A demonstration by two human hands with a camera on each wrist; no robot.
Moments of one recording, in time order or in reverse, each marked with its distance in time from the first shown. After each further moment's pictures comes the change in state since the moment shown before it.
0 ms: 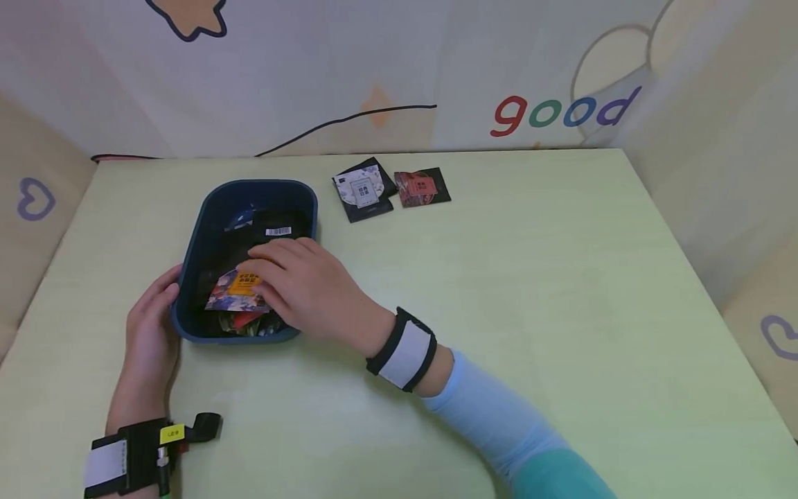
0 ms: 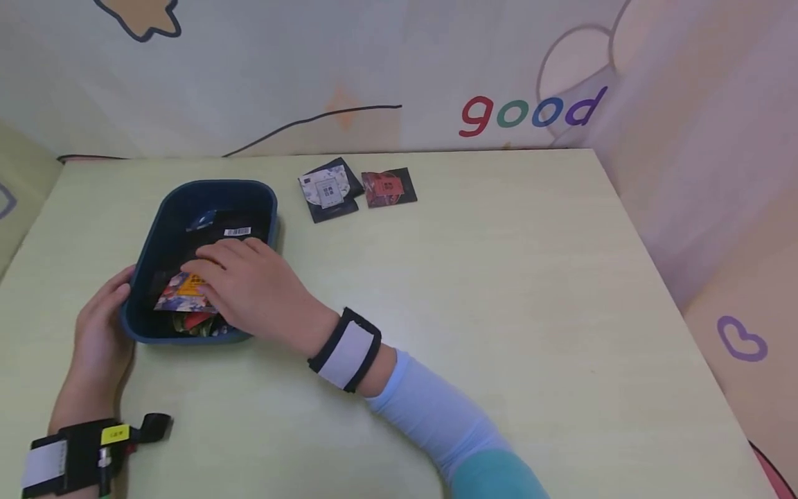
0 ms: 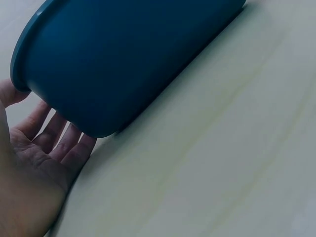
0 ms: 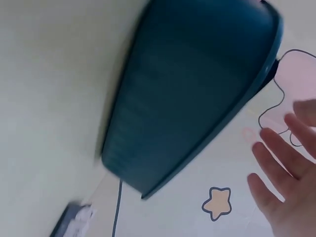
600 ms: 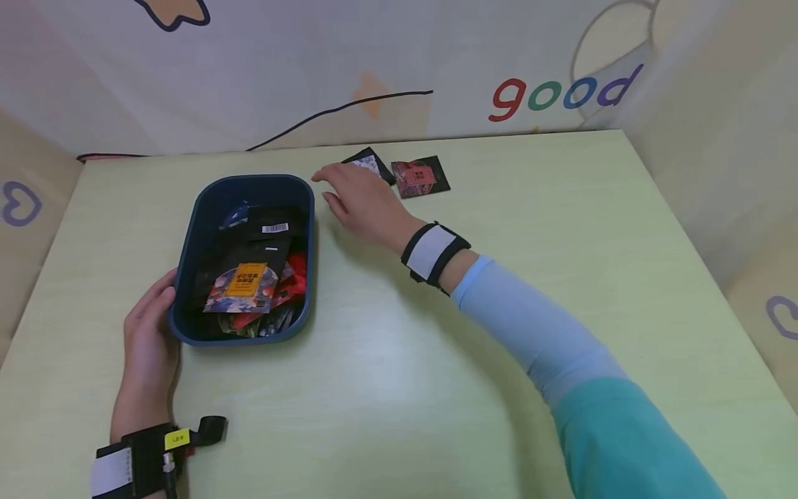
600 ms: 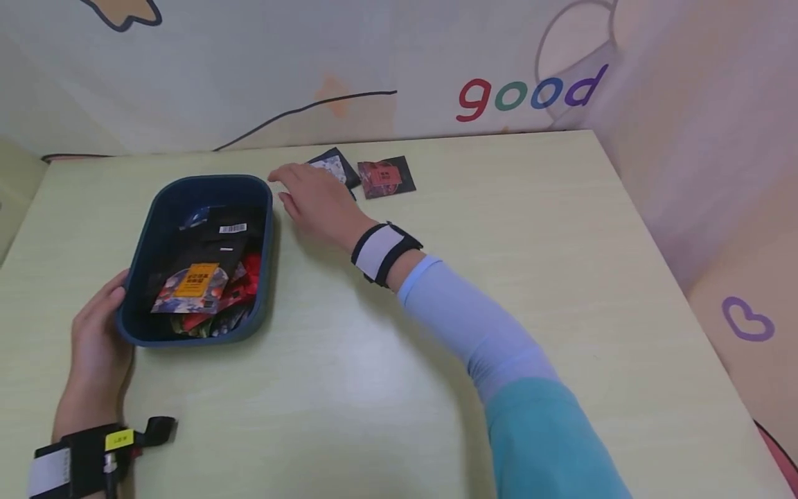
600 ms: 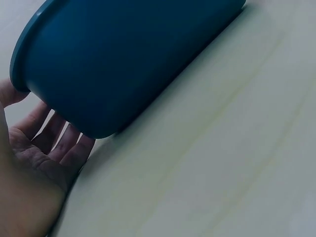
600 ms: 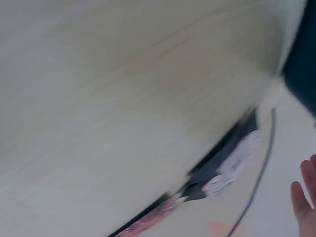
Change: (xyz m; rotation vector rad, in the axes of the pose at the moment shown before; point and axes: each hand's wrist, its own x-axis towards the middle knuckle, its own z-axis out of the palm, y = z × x) left_hand -0.004 0.001 0.004 -0.155 0.048 -0.029; right_hand 0.017 0.126 0.018 0.058 -0.072 0.261
